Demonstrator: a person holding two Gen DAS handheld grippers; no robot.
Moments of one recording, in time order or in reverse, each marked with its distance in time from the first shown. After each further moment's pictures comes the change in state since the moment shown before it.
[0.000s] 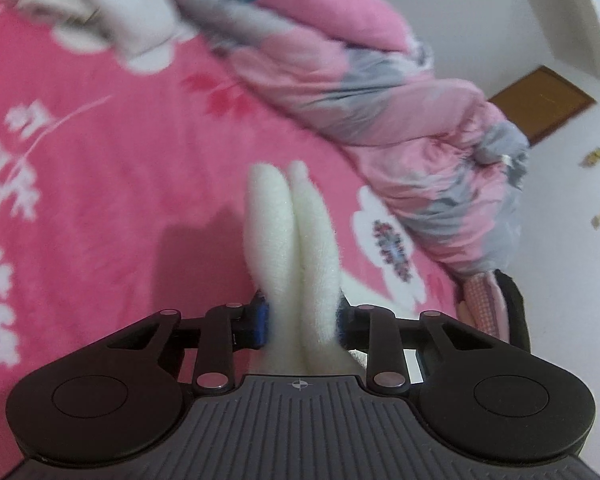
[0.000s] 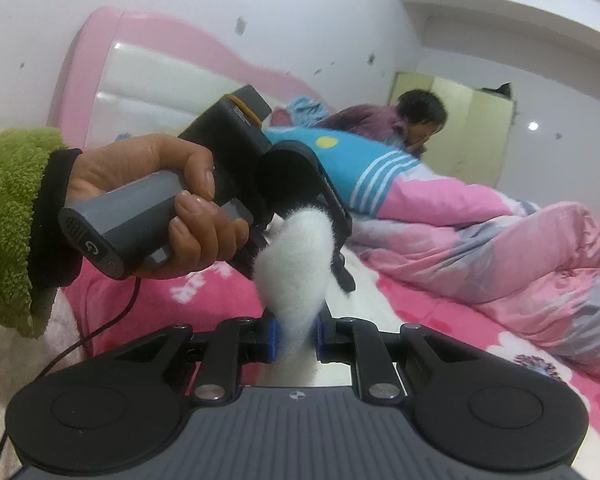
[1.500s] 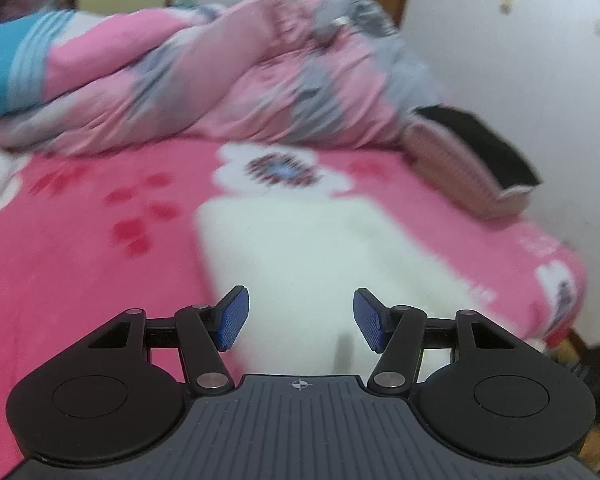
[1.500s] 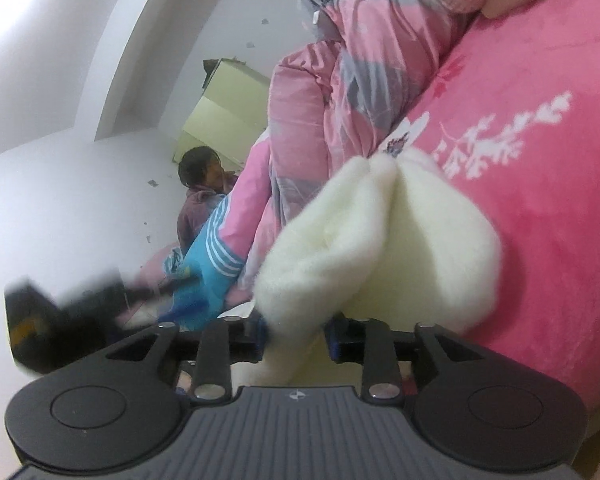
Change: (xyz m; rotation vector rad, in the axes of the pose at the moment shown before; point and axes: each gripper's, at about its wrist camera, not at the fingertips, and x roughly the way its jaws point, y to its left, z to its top) left arm 0.008 -0.144 -0.150 0.682 0.025 0.088; right arm -0.153 -0.199 -0.167 1.285 -0.126 -0.008
